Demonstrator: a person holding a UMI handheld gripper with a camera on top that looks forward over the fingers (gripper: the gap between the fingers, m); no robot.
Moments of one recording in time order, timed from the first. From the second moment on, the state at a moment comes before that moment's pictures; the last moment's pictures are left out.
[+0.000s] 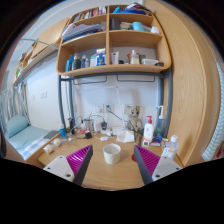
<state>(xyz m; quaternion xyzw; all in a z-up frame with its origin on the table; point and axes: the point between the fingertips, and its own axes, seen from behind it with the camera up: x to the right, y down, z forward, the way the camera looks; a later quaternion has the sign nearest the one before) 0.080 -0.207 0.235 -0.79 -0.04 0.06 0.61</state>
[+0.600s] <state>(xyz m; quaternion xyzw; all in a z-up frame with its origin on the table) 0.249 -0.198 0.107 -0.77 0.01 -0.05 0.64</state>
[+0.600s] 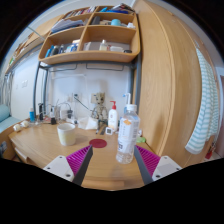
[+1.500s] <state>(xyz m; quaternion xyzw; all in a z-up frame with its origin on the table) 0.307 -0.078 0.089 -0.75 0.03 -0.04 0.66</state>
